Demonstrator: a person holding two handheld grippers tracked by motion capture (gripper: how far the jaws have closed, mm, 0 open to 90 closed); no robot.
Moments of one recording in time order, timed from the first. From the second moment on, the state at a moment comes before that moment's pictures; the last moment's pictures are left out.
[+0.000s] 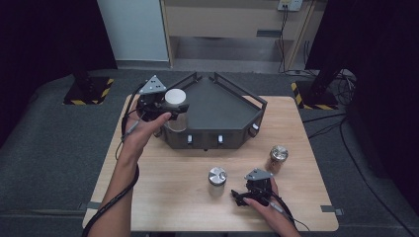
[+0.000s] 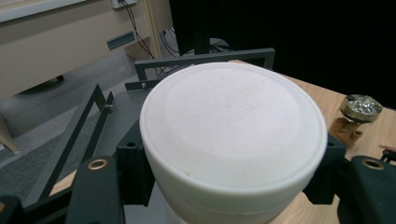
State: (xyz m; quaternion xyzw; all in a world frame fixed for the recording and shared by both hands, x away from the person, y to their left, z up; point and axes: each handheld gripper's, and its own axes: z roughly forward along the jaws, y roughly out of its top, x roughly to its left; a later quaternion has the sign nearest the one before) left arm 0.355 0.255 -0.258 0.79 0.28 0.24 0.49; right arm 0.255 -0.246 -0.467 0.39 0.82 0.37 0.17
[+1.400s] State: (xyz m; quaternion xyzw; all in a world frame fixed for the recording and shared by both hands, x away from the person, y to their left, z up) left arm 0.407 0.240 -0.263 0.79 0.29 0.25 0.48; right arm 0.255 -0.246 -0.467 0.39 0.82 0.37 0.17
